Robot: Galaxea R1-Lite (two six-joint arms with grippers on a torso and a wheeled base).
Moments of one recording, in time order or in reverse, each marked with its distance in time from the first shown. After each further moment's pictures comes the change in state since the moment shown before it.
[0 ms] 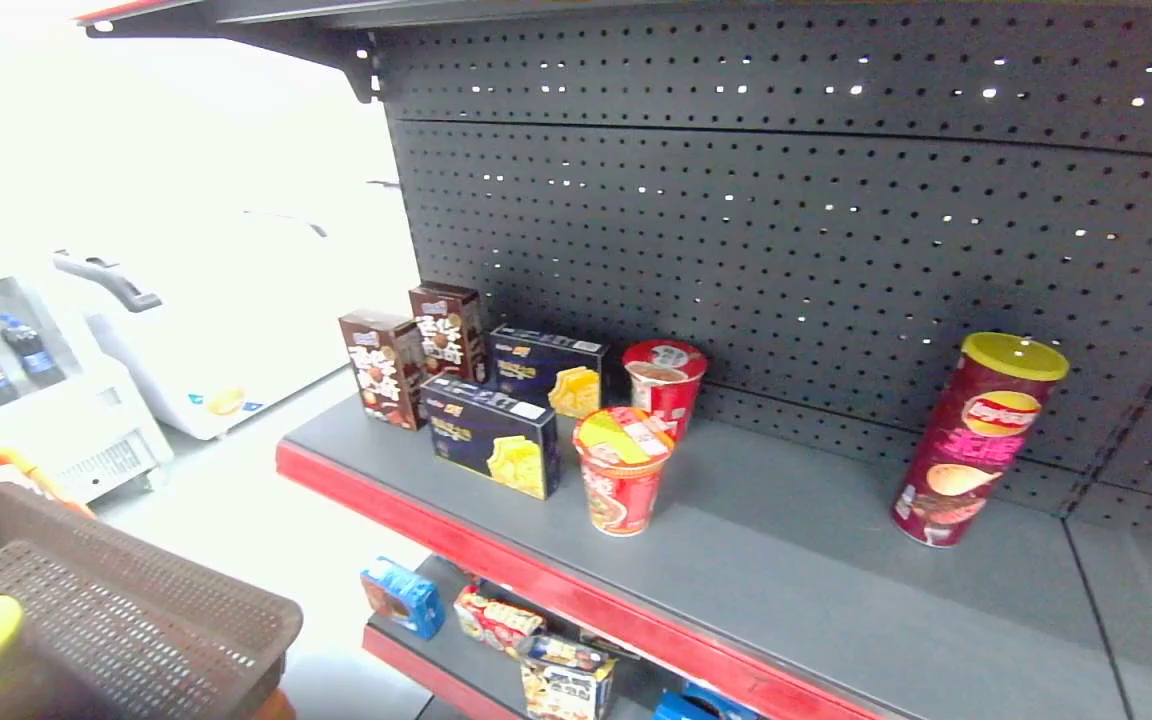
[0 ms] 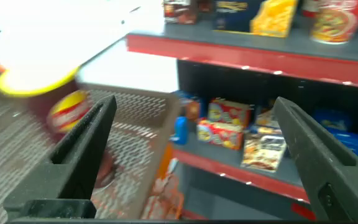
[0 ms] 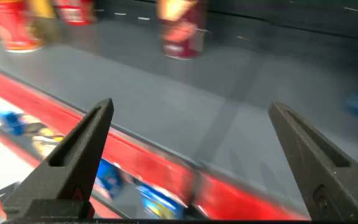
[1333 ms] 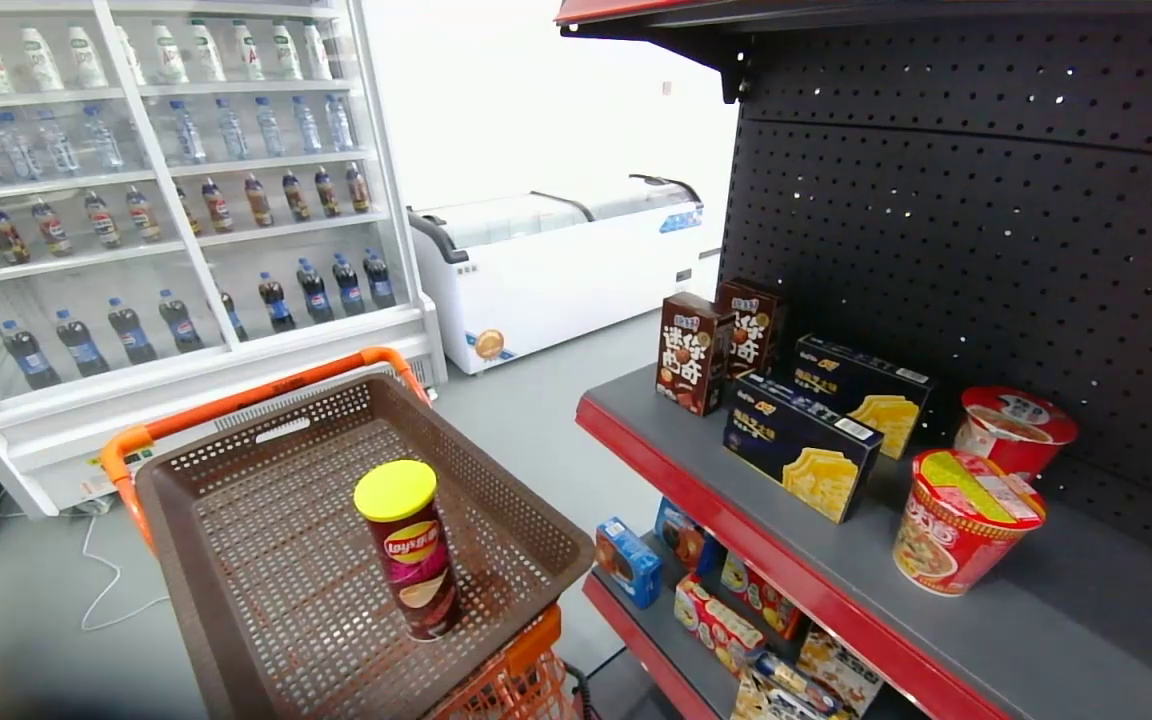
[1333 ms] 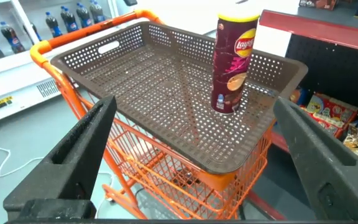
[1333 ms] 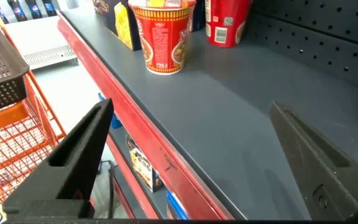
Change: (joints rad) left arm 0.000 0.000 0.000 0.000 0.000 0.000; right arm 0.000 0.000 0.000 0.000 -0.001 0.003
